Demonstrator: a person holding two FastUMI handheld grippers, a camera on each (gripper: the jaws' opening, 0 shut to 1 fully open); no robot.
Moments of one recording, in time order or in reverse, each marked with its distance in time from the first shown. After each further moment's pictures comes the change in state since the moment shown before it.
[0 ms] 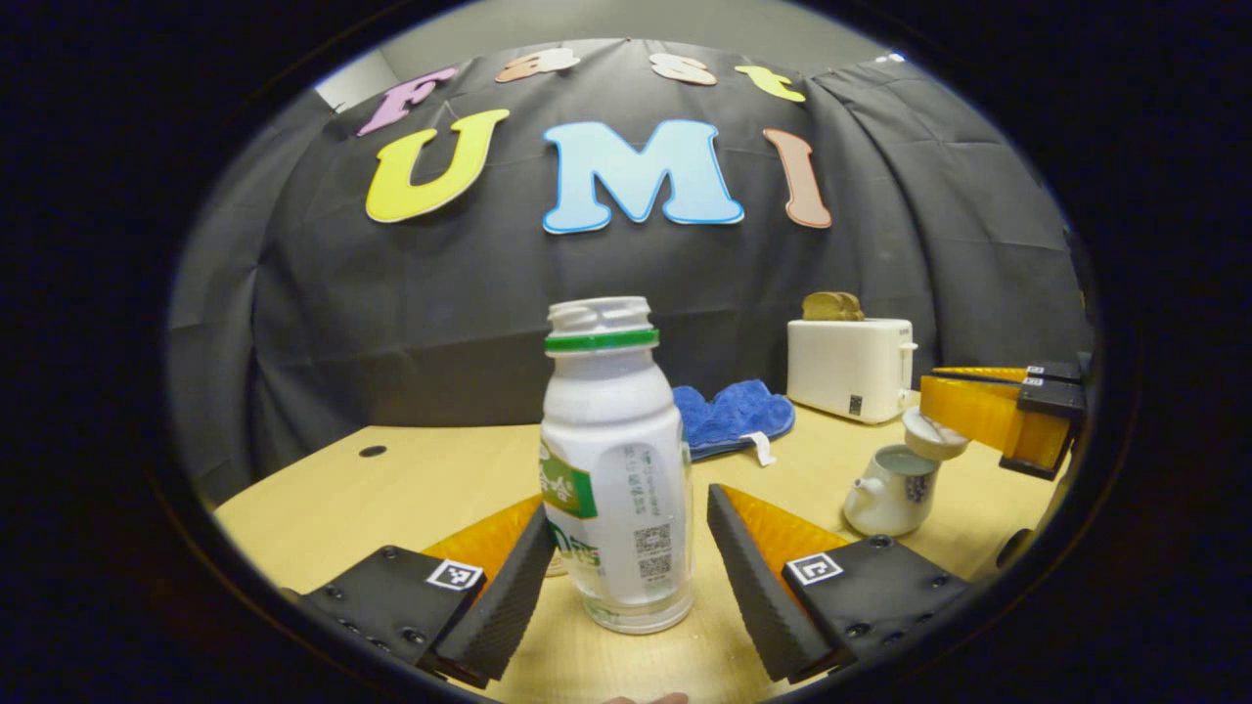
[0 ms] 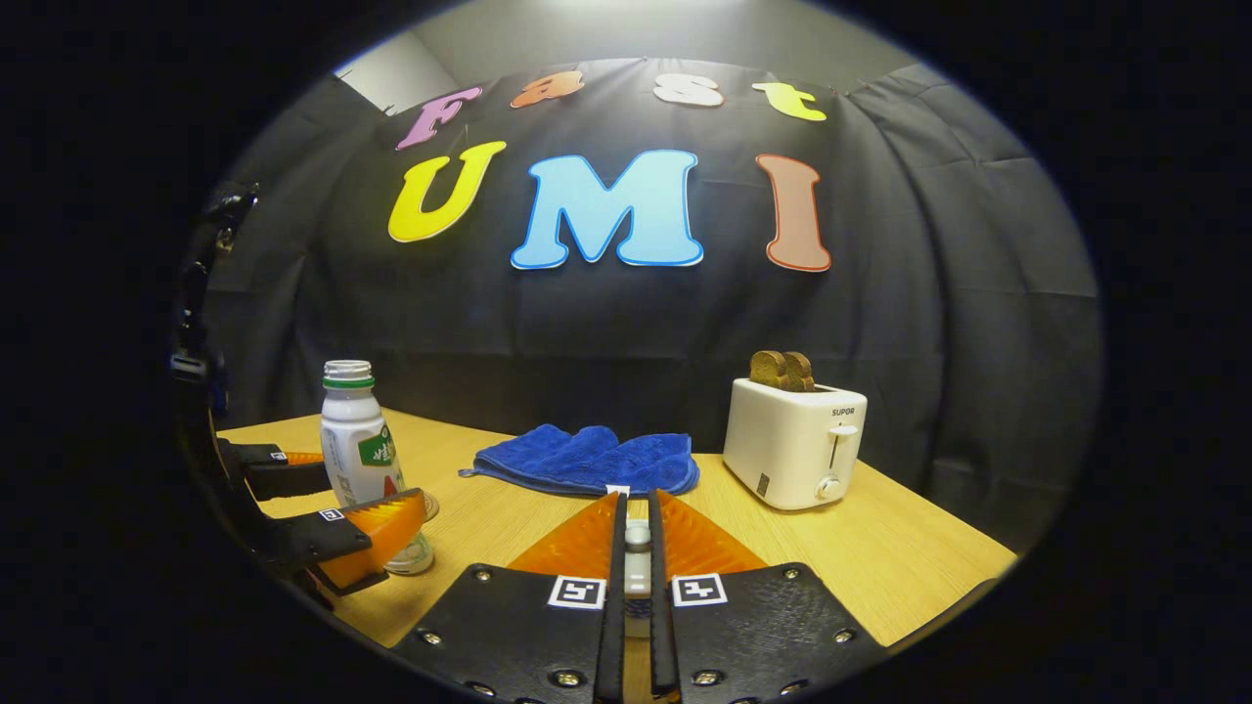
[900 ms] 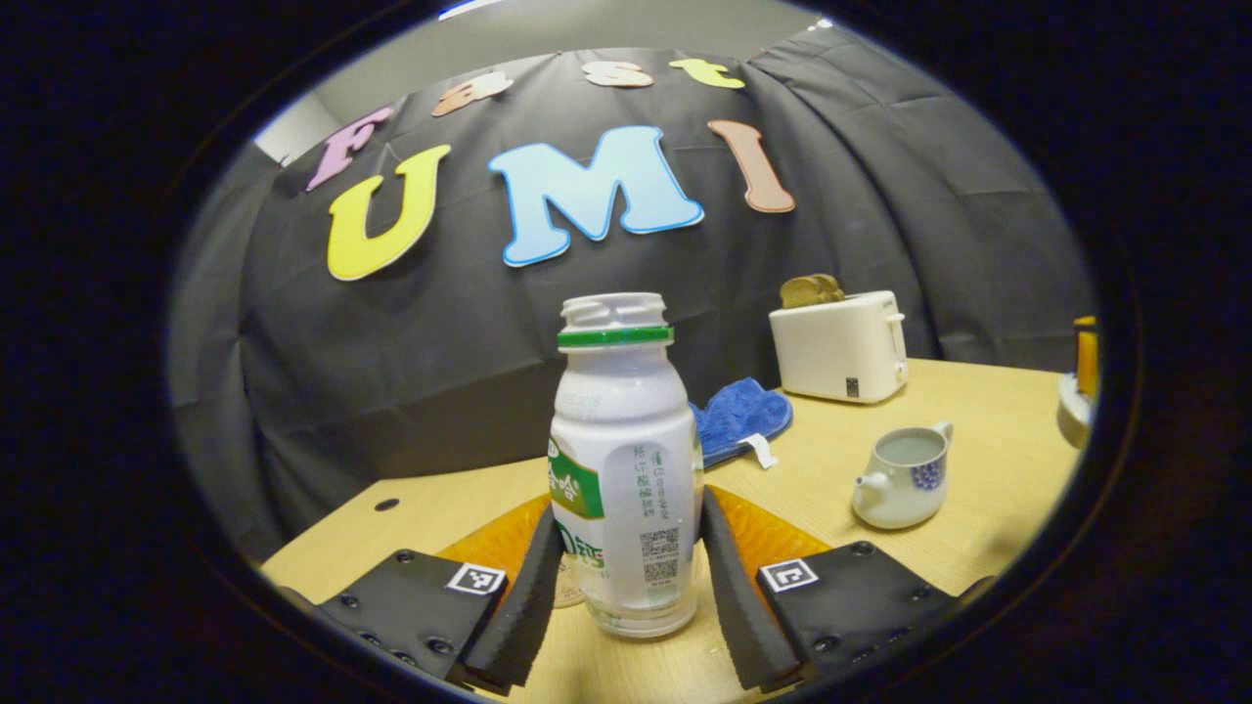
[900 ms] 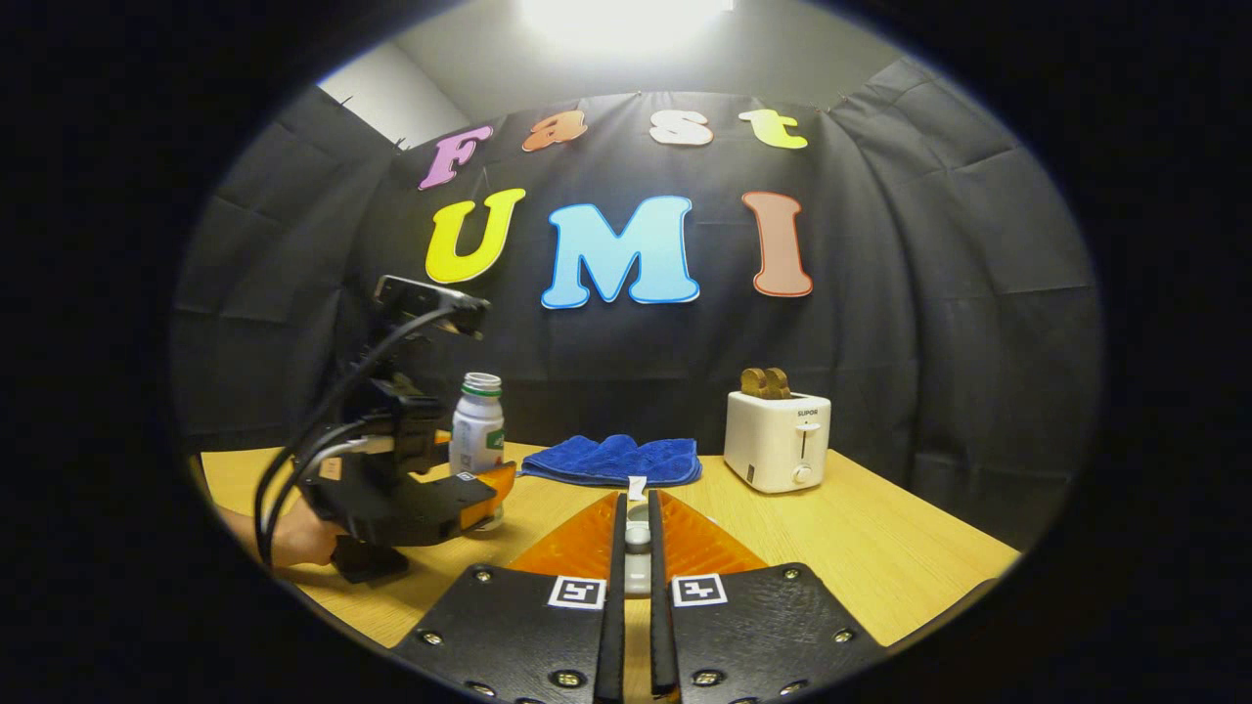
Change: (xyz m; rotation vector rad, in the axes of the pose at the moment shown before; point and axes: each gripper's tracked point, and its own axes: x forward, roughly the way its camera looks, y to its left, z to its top) left arm 0.005 -0.020 0.020 0.222 -0.029 -0.025; right arm -0.138 0.001 0.014 0.034 -0.084 0.050
